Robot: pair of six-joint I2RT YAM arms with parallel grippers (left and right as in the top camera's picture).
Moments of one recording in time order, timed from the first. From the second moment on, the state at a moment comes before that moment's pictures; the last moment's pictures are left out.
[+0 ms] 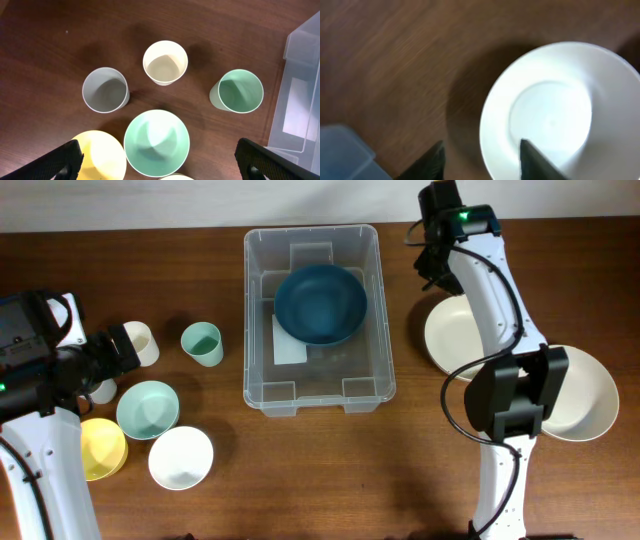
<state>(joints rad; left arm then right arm) 0.36 1.33 1.40 -1.03 0.01 -0.01 0.13 2.31 2.29 -1.28 0.31 0.87</state>
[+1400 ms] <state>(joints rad) 0.36 1.33 1.40 -1.03 0.01 0.00 0.12 2.57 2.29 -1.30 0.34 1.06</state>
